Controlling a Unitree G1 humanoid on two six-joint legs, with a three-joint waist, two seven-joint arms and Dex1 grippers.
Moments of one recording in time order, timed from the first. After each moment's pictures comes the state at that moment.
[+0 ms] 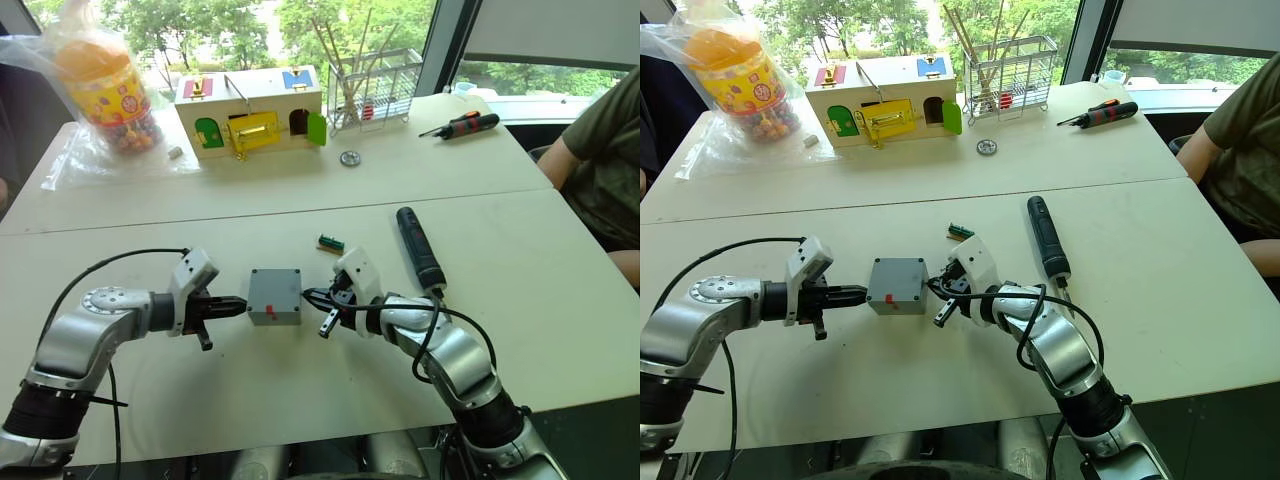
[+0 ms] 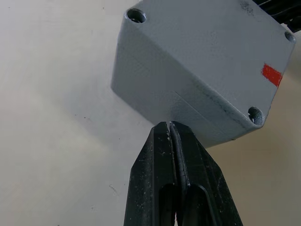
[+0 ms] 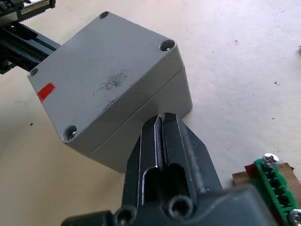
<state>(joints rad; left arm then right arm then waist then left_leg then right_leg) -0.18 0.78 0.02 -0.21 -0.47 0.79 -1.02 -0.29 -0.26 0.38 -0.38 0.13 0.81 0.56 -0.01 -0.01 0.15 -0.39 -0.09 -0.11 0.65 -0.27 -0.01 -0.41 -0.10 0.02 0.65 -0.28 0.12</state>
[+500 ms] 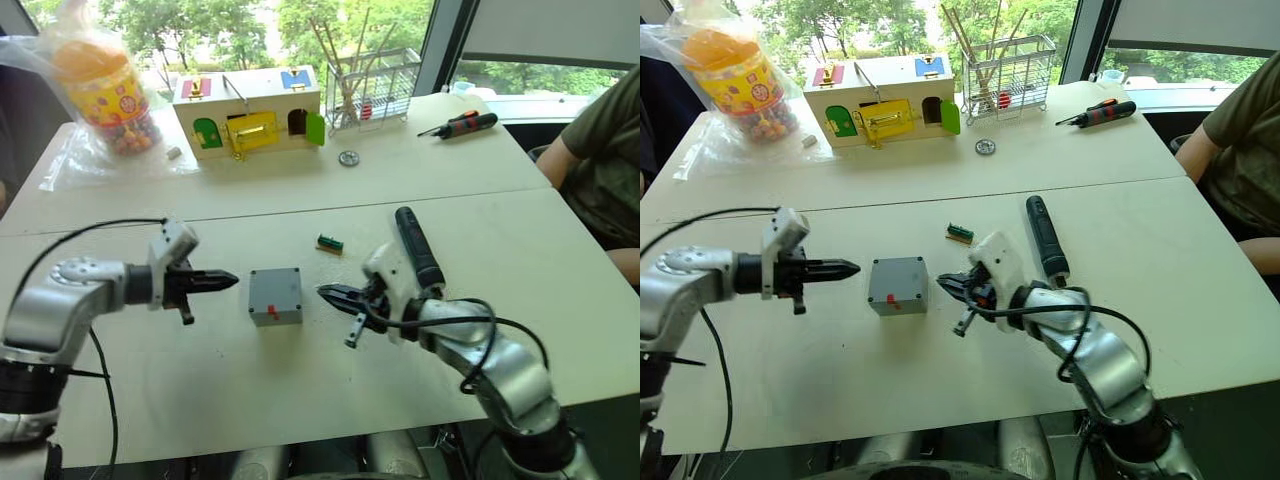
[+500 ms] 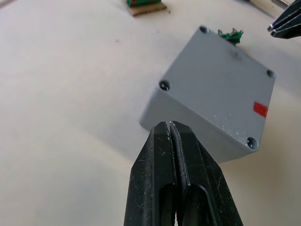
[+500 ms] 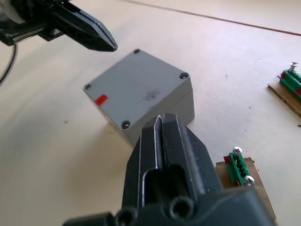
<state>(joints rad) -0.33 0.91 0.10 -0.17 -0.56 0.80 -1.14 -0.20 -0.46 0.18 -0.72 0.31 0.90 0.64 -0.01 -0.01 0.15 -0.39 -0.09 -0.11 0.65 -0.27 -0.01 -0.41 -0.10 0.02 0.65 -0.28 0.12</state>
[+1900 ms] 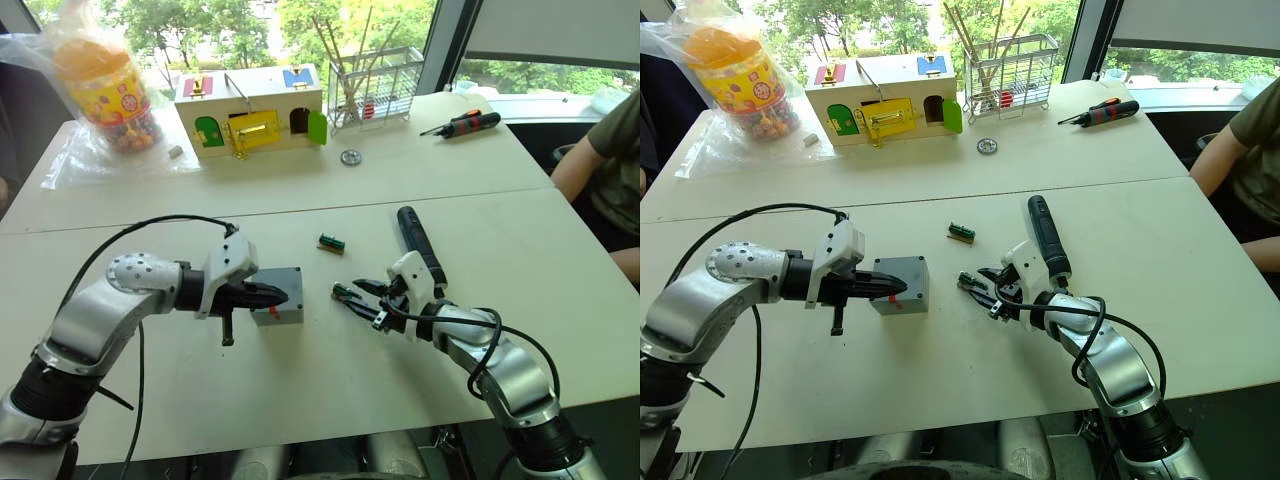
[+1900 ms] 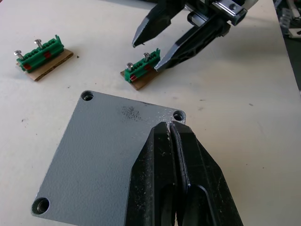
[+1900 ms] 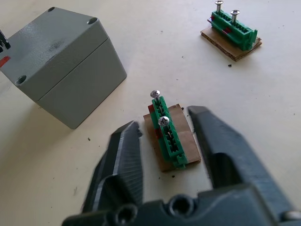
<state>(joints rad) -0.34 0.84 -0.13 -0.40 -0.49 0.70 -1.07 -0.13 -0.46 0.21 -0.43 0.22 0.62 0.59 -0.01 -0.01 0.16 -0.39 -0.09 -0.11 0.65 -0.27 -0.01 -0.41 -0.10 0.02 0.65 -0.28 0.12</state>
